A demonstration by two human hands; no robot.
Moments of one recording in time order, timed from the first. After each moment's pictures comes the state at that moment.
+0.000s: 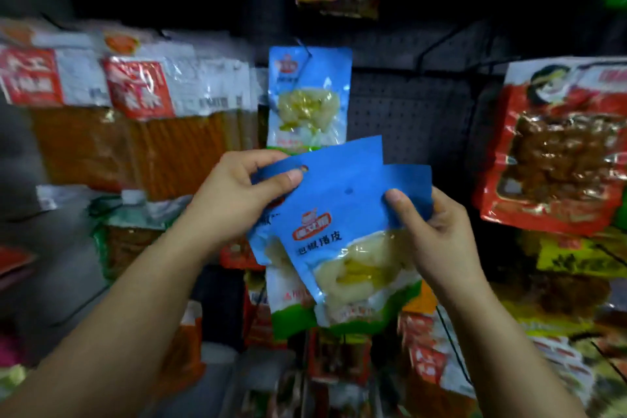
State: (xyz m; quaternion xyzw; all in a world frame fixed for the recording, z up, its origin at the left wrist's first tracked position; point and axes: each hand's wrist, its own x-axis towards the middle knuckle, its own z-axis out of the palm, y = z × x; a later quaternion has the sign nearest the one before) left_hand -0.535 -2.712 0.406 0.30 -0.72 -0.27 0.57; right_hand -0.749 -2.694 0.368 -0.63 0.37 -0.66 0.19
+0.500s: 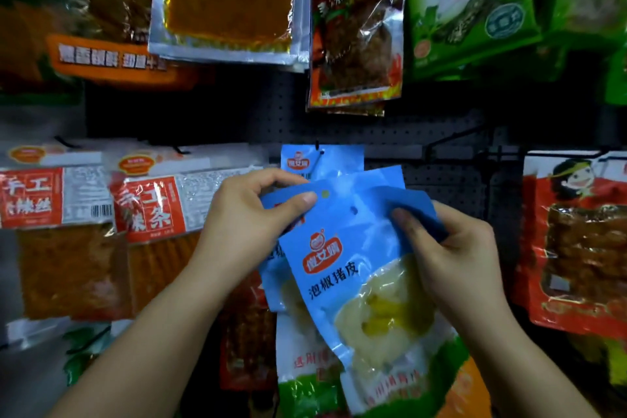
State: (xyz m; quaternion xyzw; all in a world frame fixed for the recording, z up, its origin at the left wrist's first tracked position) left_hand -0.519 -2.770 0.484 0.31 -0.68 -0.16 0.64; right_hand -0.717 -2.746 0.449 -0.65 0.29 -0.70 0.01
